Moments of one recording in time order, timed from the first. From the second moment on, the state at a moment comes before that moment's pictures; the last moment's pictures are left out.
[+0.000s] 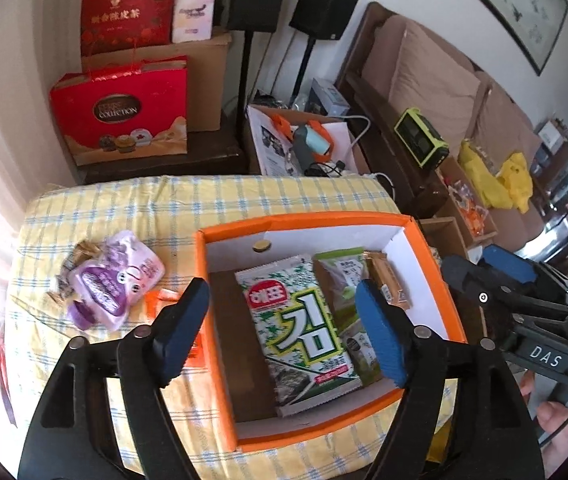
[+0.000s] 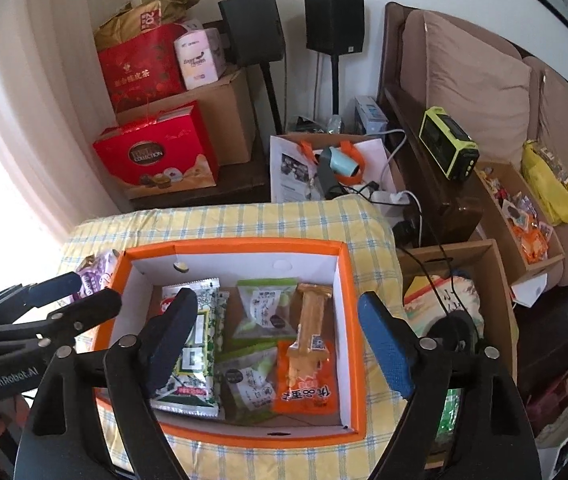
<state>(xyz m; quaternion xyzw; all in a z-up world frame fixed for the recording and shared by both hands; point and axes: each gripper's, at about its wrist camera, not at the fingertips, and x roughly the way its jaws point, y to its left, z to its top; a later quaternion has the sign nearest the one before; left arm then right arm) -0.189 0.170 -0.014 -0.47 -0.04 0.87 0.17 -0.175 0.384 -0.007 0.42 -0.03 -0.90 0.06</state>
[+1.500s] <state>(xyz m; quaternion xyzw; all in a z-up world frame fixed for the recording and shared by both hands) -0.182 0.016 -0.074 -0.50 -0.09 0.85 0.11 -0.178 0.260 -0.009 0.43 0.00 -0.89 0.15</state>
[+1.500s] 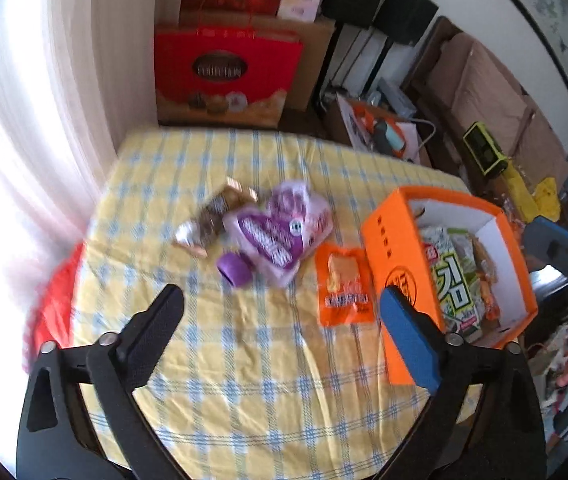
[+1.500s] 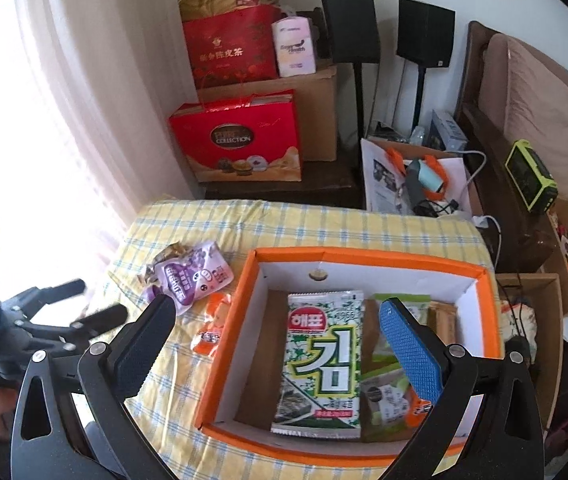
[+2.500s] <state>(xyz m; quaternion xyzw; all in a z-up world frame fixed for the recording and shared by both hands) -0.218 0.021 -0.158 -0.58 -0.29 0.74 0.18 -0.188 0.256 -0.071 0.50 -0.03 -0.85 0.19</state>
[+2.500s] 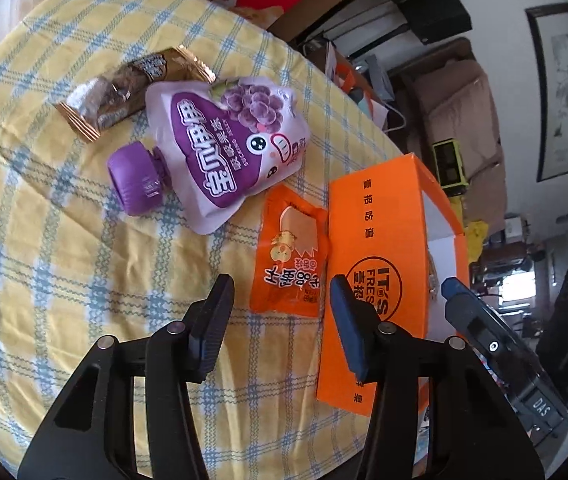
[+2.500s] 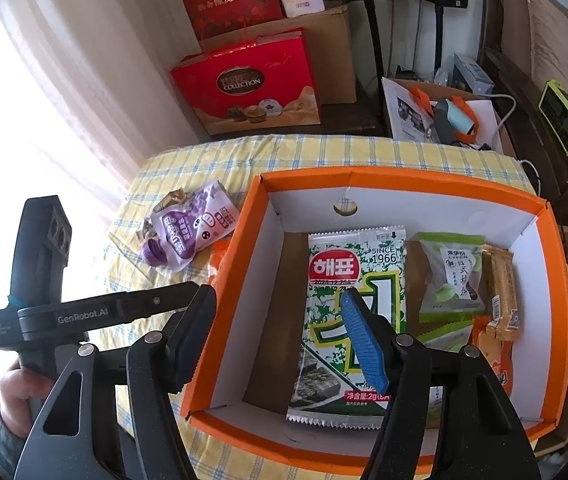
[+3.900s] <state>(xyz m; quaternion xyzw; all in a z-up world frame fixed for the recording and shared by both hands) -0.232 0.017 -0.155 -0.54 -0.39 0.71 0.23 -0.182 0.247 -0.065 0.49 -0.01 -0.85 0.19</state>
